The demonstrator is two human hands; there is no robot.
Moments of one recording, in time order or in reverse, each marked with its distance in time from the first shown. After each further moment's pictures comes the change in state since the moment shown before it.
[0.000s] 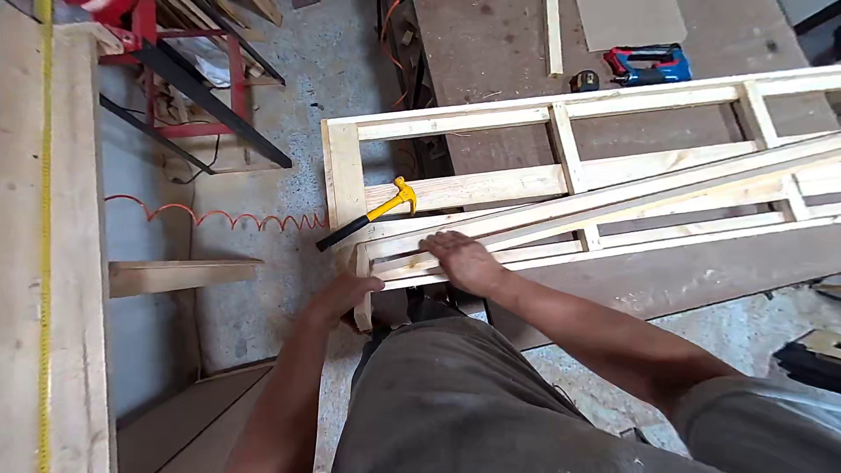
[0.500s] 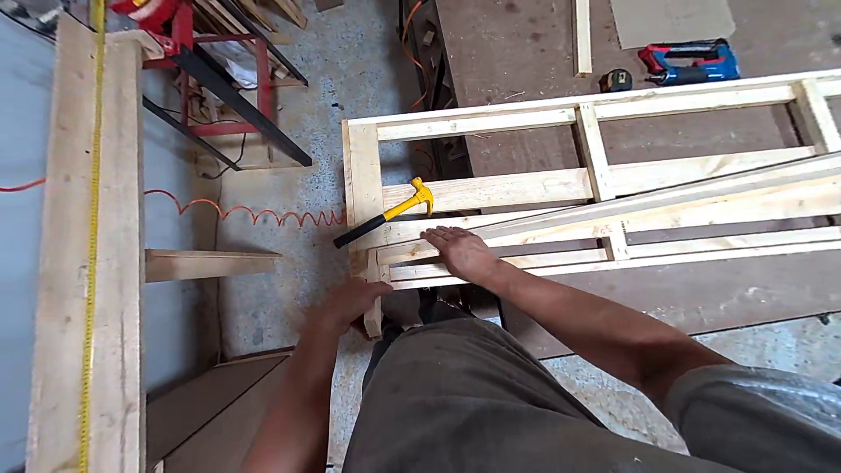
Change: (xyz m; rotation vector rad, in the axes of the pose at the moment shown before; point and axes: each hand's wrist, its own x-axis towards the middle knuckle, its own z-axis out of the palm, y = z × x) left_hand -0.011 -0.009 0.000 -0.012 0.027 -0.021; right_hand 0.044 0.009 0.025 0.003 0.015 -0.060
